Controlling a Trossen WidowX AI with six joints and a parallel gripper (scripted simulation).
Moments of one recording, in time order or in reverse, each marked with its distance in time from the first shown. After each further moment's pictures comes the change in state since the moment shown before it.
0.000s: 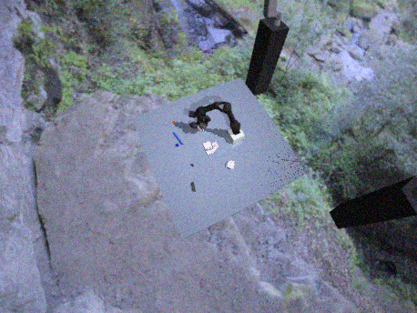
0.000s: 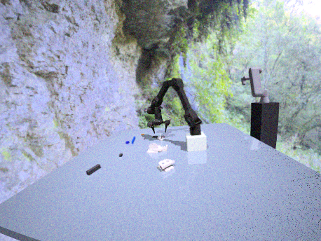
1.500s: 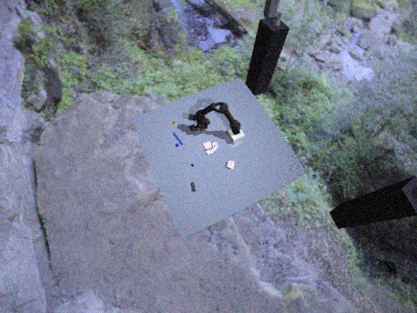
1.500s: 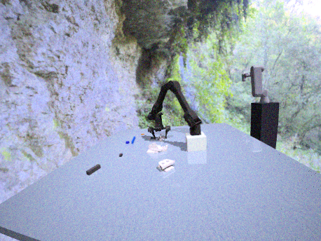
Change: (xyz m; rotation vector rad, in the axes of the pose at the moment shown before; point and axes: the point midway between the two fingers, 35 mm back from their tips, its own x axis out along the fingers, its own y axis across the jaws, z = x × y) arm 0.049 -0.003 -0.002 -0.002 0.003 -0.004
